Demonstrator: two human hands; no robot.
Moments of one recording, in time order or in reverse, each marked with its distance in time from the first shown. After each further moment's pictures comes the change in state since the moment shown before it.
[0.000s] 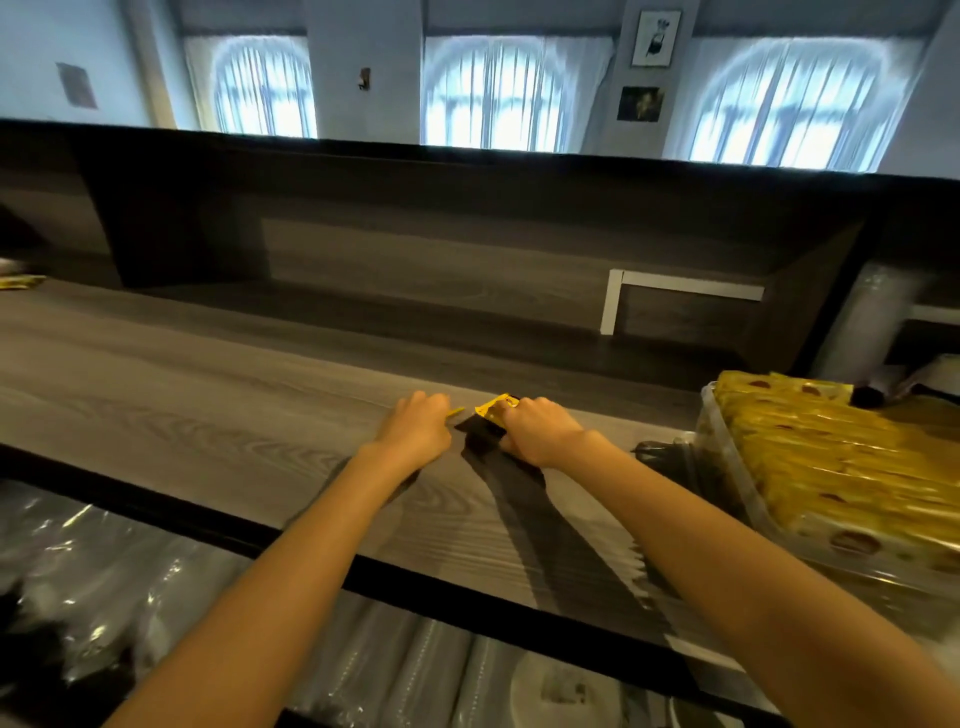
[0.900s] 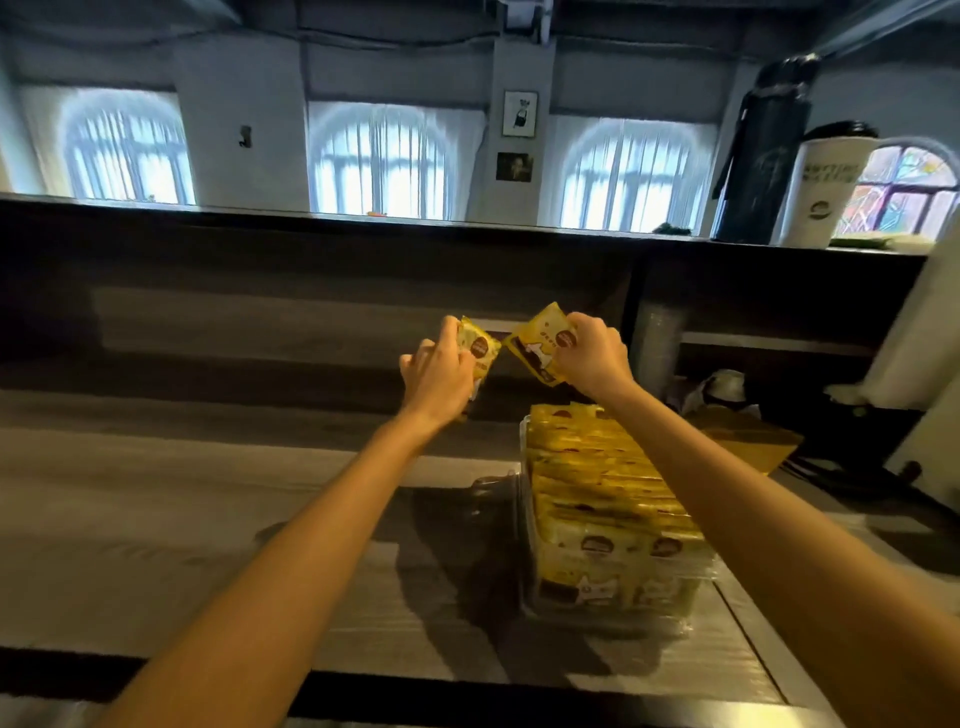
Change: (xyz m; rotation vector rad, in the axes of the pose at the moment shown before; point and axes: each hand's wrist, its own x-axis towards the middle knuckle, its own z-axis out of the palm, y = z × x) left_hand 0.014 0.196 -0.046 -0.595 0.341 0.312; right_hand -0.101 0.170 -0.103 0.518 0.662 0.559
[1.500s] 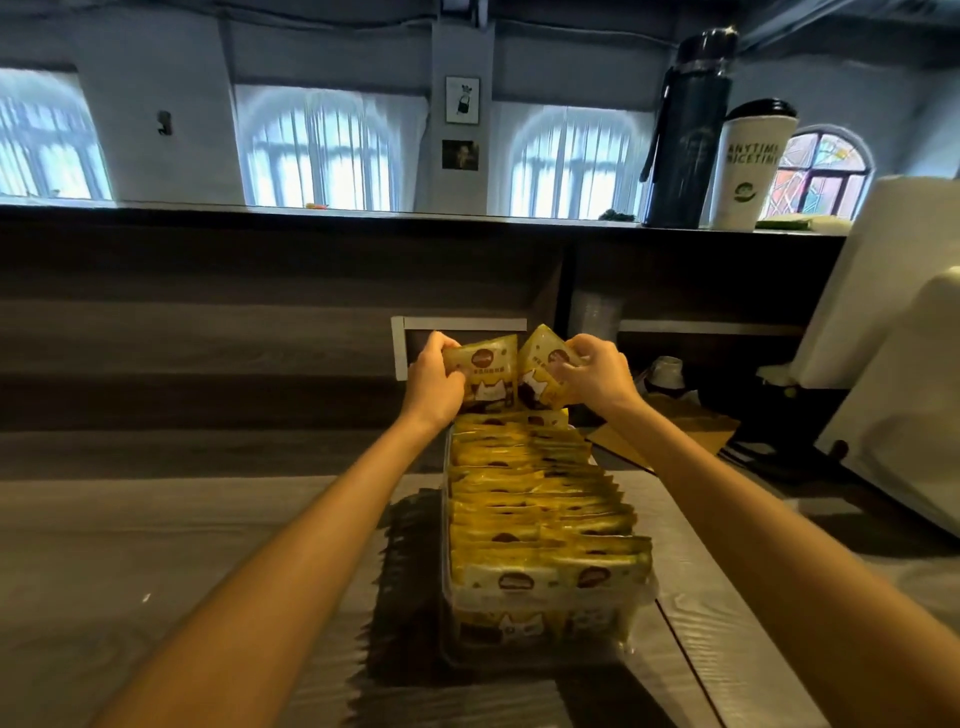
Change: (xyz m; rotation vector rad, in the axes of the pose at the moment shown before) left_hand 0.033 0.031 0.081 -0.413 -0.130 -0.048; right_hand 0.024 0.099 -0.025 0.234 -0.039 0.127
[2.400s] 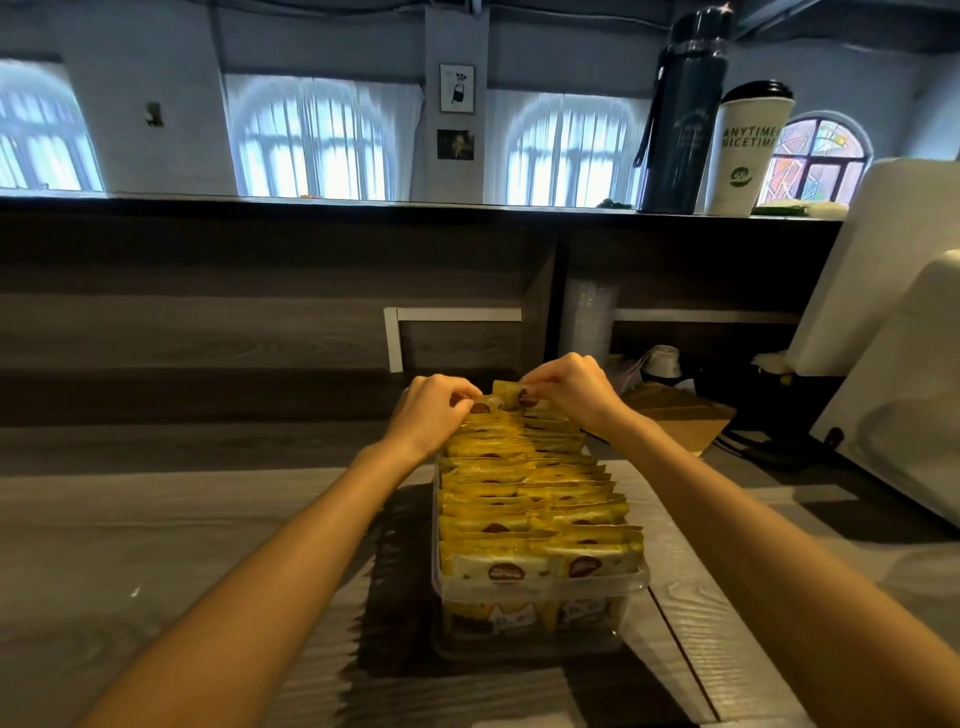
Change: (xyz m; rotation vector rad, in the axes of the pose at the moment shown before) left_hand -0.015 -0.022 0.005 0.364 -0.238 0.124; right_hand -0.009 0.013 0.010 -0.244 -0.223 -0.244
